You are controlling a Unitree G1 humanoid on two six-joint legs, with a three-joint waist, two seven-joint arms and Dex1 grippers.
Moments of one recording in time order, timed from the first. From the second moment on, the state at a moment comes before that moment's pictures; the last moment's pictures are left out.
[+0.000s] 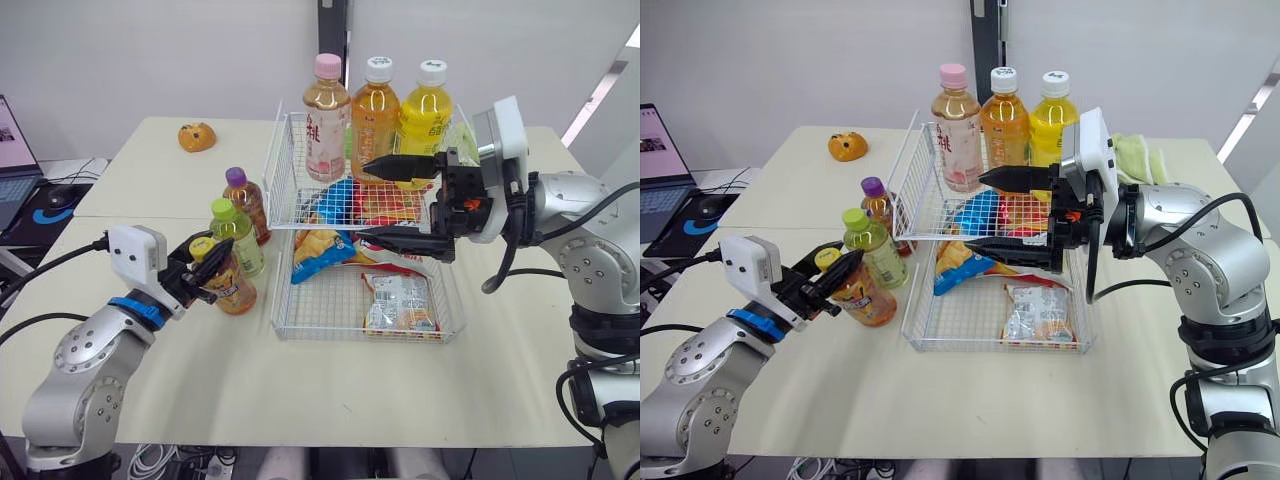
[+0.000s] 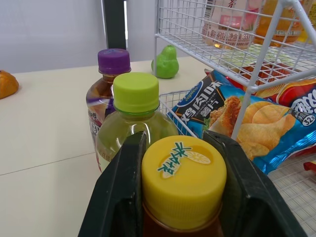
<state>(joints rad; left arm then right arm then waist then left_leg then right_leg) 0.01 0.57 0.38 -0.48 -0.65 0.50 -0.48 -0.79 -0.63 0.01 -0.36 0.75 0.71 0.98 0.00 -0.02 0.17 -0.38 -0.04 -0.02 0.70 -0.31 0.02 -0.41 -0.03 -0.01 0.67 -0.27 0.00</state>
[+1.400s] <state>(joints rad) -1.44 0.44 -0.10 0.52 -0.61 0.57 -1.36 -0.43 -0.86 -0.43 -0.67 0.88 0.85 0.64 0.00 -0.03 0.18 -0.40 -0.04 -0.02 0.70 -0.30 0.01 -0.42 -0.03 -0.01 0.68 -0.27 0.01</state>
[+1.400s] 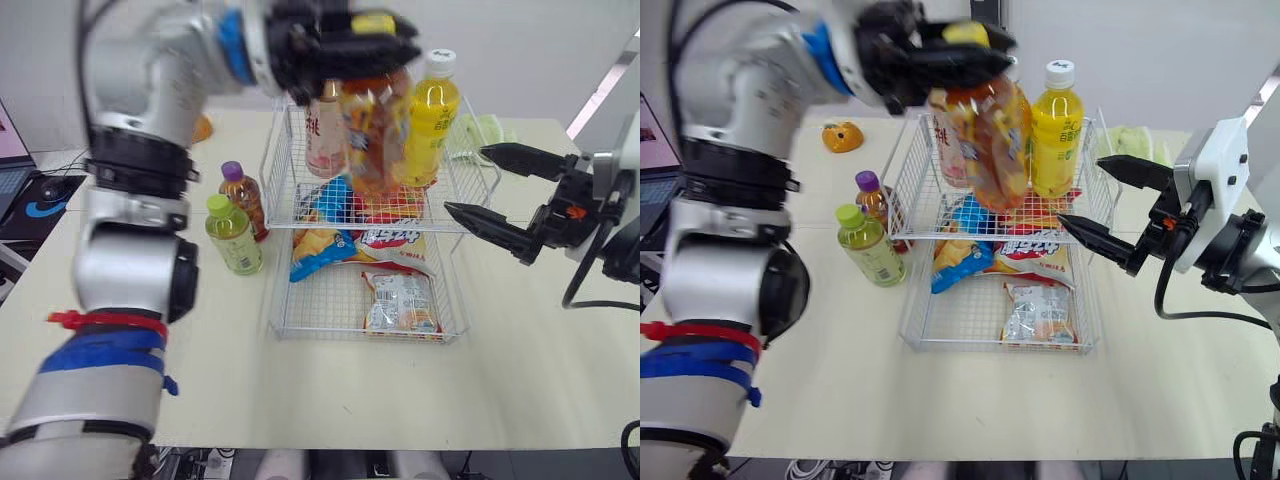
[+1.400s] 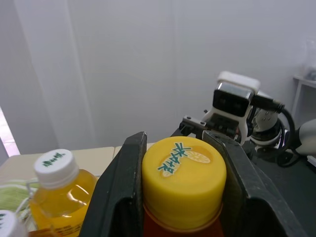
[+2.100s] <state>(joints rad) -1.45 0.17 -0.10 0.70 -0.39 0.28 -1.25 -0.33 -0.93 -0.49 -0.76 1.05 0.88 0.46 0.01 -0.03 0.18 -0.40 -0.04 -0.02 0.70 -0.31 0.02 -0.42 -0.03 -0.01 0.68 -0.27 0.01</state>
